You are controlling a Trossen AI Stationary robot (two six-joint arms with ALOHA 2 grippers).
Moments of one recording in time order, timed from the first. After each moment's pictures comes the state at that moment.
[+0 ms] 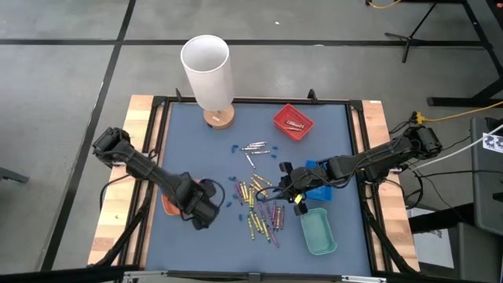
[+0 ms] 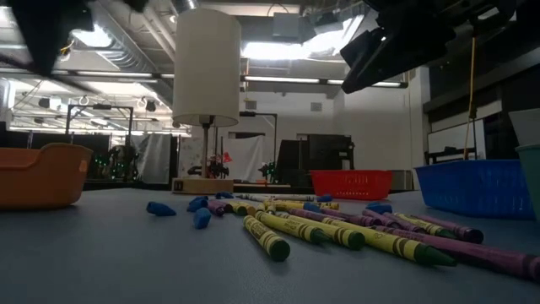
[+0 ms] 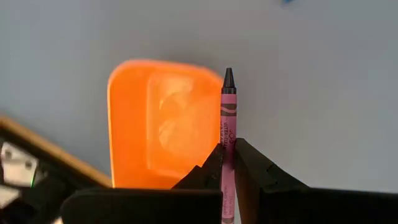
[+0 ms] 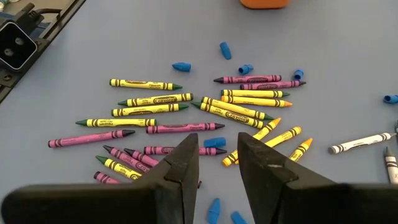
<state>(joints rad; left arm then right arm) -0.53 1.66 1.35 -1.33 -0.09 -1.10 0.28 1.44 0.89 -0.18 -0.02 -0.07</state>
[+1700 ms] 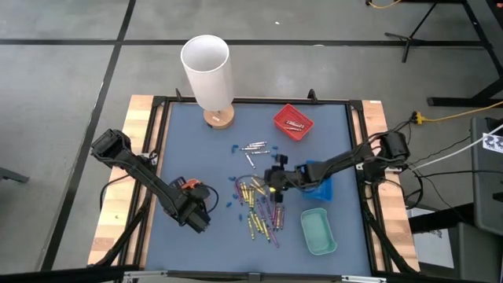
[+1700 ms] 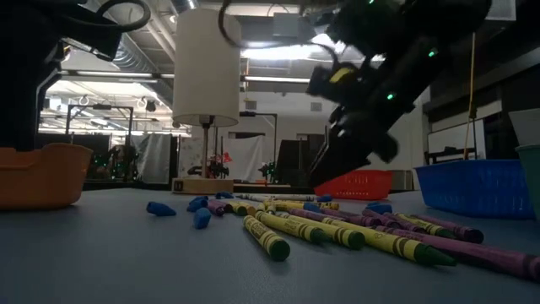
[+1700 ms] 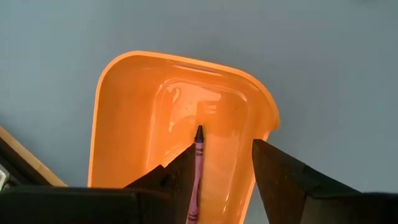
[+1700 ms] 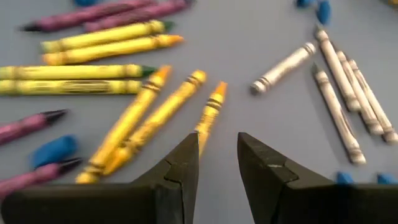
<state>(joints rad) -0.61 1.66 1.10 -1.14 -0.25 -1.28 0.19 1.77 0.89 -0.01 0.35 0.12</state>
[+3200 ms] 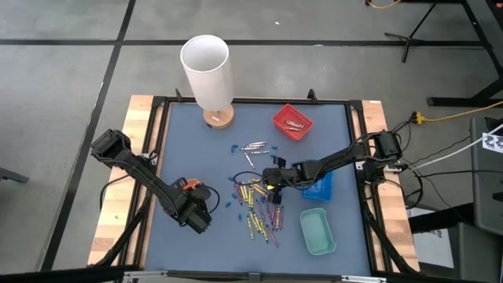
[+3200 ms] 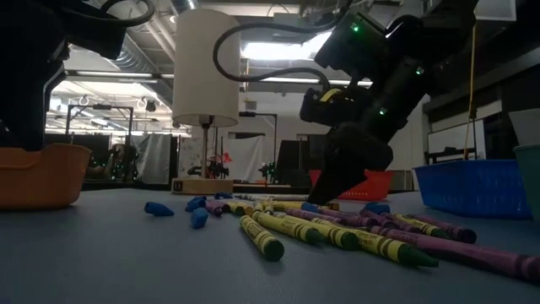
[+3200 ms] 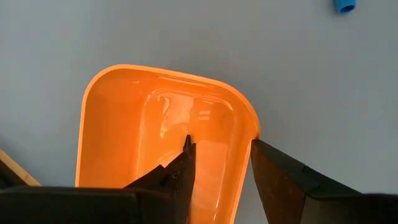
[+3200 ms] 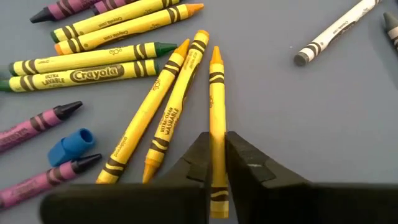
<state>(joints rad) -0.61 1.66 1.10 -1.10 -0.27 -1.28 0.14 1.86 0.89 0.01 0.17 0.21</state>
